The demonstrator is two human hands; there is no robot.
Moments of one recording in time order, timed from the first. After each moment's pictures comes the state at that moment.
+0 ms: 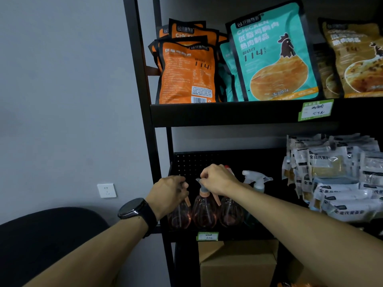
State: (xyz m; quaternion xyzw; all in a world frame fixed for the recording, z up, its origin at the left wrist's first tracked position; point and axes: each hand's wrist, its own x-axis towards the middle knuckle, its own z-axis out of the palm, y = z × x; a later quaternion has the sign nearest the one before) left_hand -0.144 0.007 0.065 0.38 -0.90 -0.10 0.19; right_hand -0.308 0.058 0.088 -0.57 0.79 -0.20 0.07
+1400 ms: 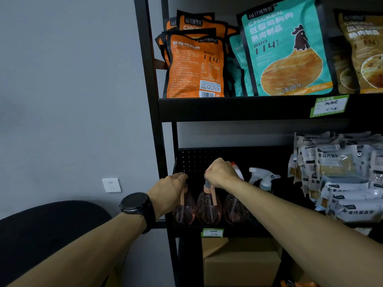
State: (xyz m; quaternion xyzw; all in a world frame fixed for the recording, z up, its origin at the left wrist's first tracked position) left_hand -0.130 0.001 0.064 0.33 -0.94 0.02 0.11; right_hand -0.296 0.047 0.091 -0.46 0.83 -0.26 0.16
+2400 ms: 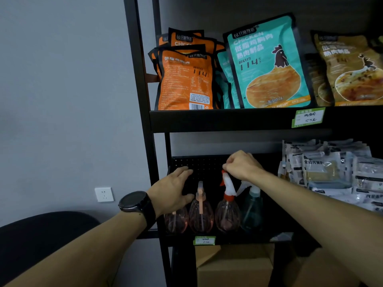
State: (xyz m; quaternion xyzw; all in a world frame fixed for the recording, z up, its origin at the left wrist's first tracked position) left_hand -0.150 0.014 0.094 0.31 -0.94 -0.03 0.12; right_hand -0.355 0.090 0.135 -0.46 0.84 -0.28 0.10
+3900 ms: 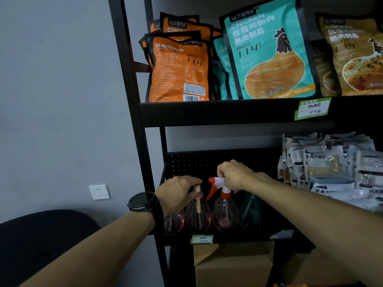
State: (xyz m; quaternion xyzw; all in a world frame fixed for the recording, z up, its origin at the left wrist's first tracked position) left_hand -0.183 -0.010 0.057 0.26 -0.95 -0.07 0.14; right_hand -0.352 0.083 0.114 -0.58 0.81 -0.05 0.09
